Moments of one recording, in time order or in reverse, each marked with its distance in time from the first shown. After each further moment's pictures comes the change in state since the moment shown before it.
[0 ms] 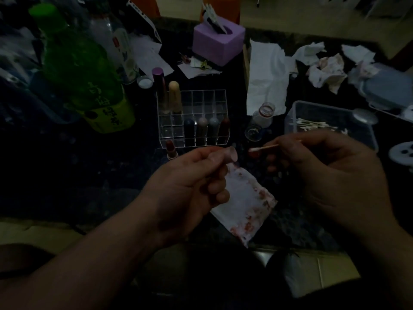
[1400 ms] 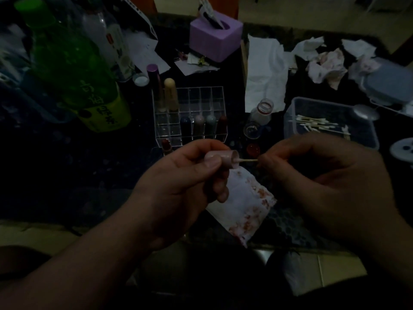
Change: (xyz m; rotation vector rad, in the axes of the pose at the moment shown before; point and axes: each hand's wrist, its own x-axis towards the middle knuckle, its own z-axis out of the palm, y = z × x) left_hand -0.005 0.001 0.004 0.042 -0.052 0.164; right_hand -0.005 -0.008 -0.005 -0.347 -0.179 -0.287
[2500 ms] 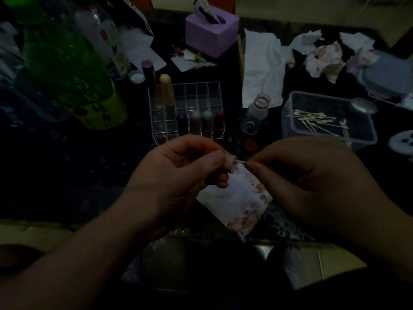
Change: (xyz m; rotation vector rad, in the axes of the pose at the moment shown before) left_hand -0.002 0.003 0.003 0.187 0.125 0.113; right_hand 0.006 0.002 -0.003 -0.356 -0.235 -0.179
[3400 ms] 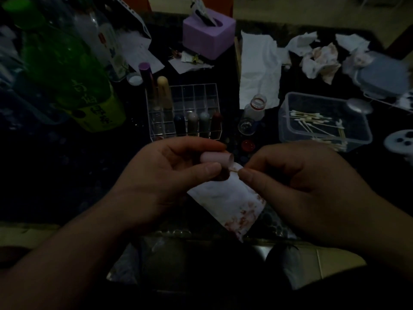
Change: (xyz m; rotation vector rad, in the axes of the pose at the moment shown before) left_hand -0.001 0.018 -0.005 0.289 -0.059 -0.045; right_hand 0.000 -0.006 -0.002 0.181 -0.114 0.070
